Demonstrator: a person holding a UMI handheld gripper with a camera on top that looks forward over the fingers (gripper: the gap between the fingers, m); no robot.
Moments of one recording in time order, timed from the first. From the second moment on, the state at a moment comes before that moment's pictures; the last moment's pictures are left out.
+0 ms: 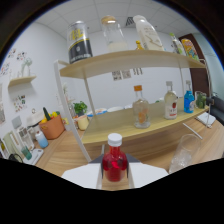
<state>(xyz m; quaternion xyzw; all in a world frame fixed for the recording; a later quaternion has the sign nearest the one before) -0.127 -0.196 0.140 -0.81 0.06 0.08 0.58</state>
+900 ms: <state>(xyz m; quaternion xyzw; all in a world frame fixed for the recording) -0.169 -0.203 0.014 -0.88 -0.02 0.02 0.47</state>
